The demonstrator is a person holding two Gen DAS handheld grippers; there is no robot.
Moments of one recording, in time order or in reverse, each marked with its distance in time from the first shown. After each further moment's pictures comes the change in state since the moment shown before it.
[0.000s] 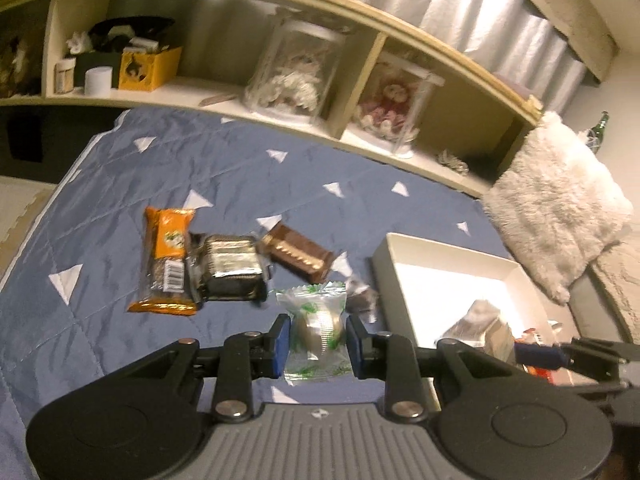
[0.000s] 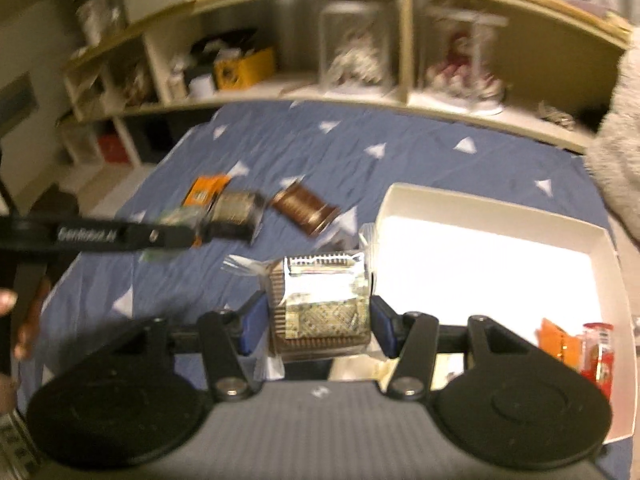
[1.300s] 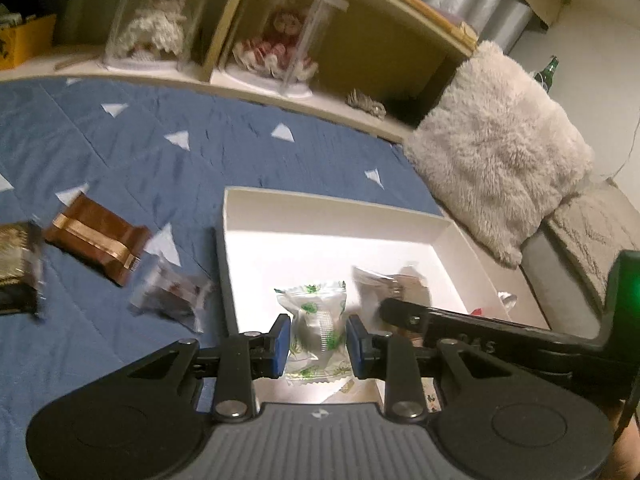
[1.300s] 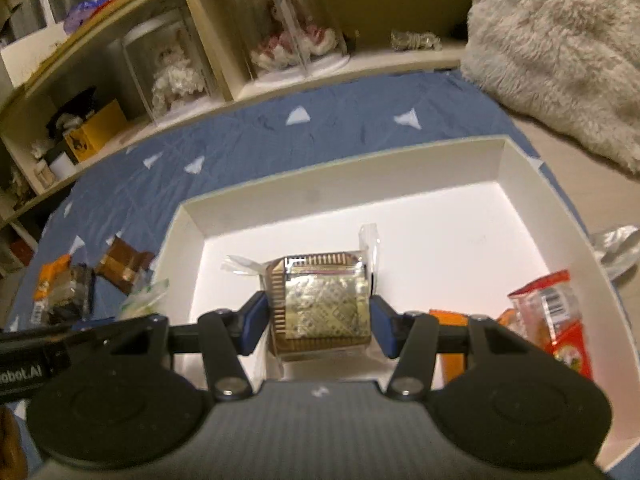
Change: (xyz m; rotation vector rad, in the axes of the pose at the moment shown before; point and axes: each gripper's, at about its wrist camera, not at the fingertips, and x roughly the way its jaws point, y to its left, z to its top) left arm 0.133 -0.107 -0.010 0.080 0.122 -0.200; right arm 0.075 -0.141 -0.020 0.358 -0.013 -0.164
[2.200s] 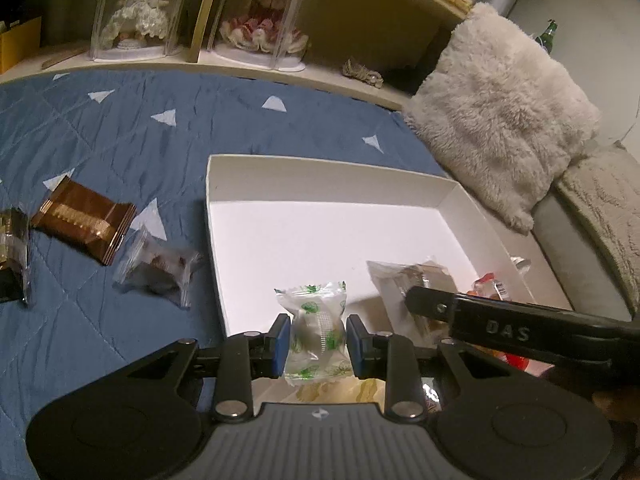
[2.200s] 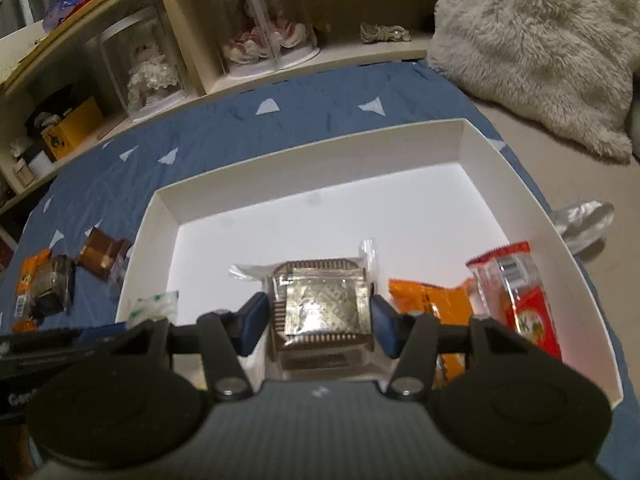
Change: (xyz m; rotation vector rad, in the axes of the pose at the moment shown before) left arm 0.014 -0.013 -0.013 0.058 0.050 0.044; right arm -0.013 -0.006 -0.012 0.025 0.001 -0.074
